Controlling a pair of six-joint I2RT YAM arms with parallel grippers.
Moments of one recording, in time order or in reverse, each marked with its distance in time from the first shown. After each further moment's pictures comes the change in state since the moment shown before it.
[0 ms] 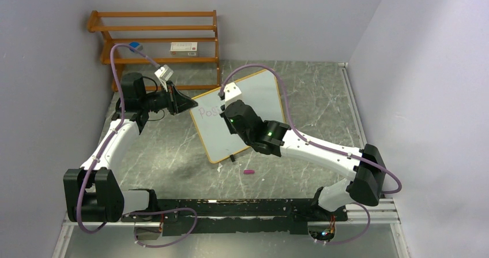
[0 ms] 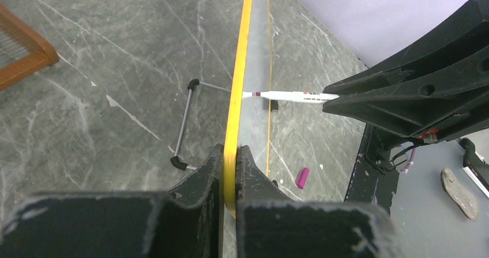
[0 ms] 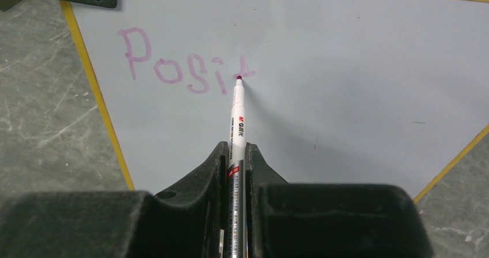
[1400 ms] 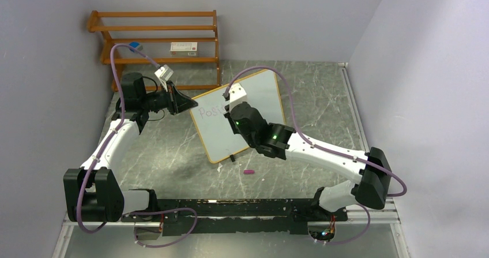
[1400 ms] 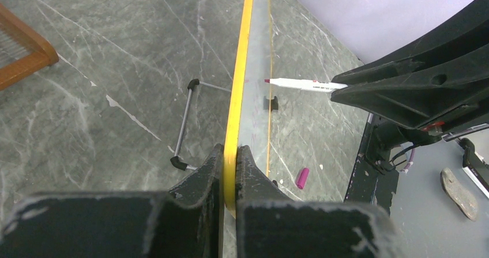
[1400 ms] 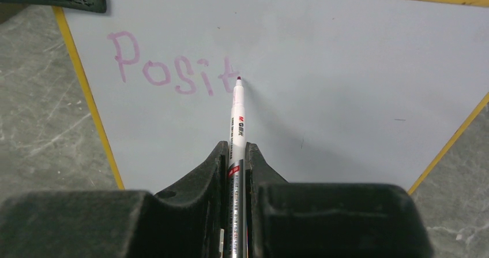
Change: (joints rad) left arm 0.000 0.003 0.000 0.000 -0.001 0.000; right arm 0.002 -0.052 -0.061 0.053 0.034 -0.021
